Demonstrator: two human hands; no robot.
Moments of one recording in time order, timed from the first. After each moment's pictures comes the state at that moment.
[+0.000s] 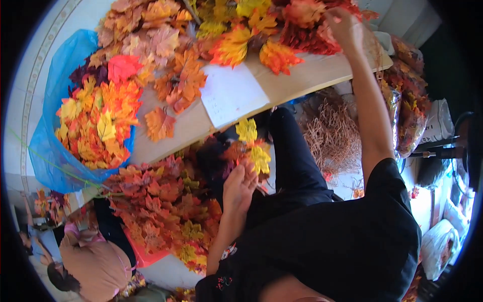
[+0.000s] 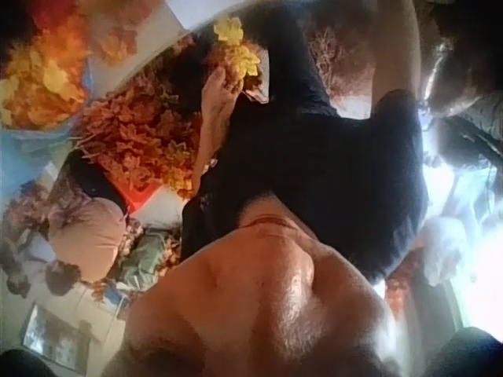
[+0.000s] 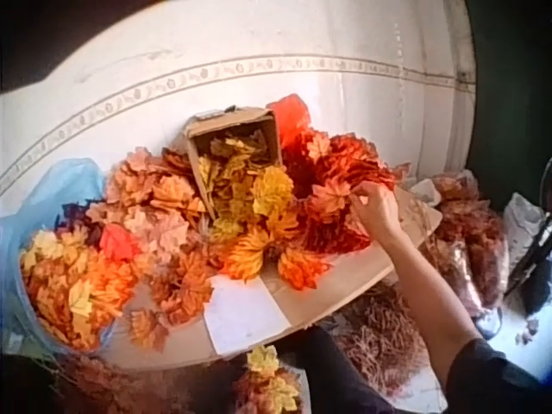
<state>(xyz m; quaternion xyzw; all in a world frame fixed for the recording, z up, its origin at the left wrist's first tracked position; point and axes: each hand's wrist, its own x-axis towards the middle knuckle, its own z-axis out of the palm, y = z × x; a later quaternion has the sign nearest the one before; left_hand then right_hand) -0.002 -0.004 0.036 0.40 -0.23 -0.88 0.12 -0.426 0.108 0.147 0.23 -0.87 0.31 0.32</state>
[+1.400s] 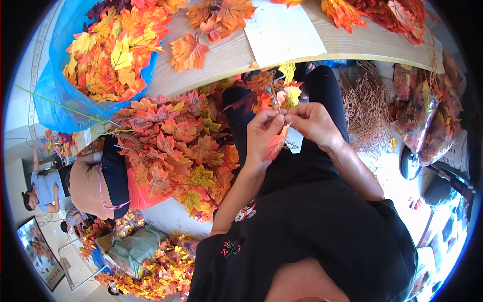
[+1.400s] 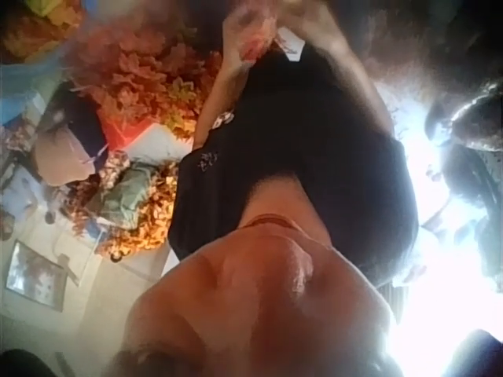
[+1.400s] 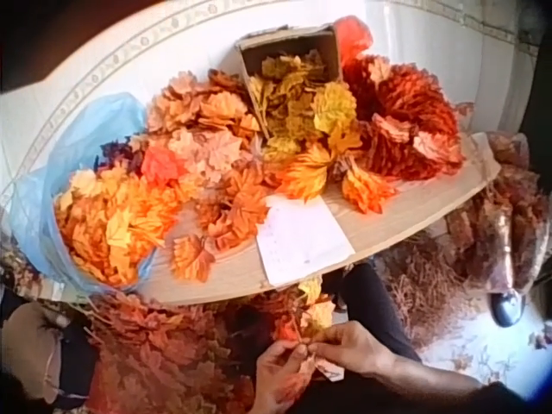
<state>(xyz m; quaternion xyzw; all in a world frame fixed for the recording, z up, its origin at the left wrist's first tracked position) -0.003 -0.013 0.023 0.28 -0.43 -0.83 0.22 -0.119 0.078 0.045 0.21 -0.61 0.59 -0.49</state>
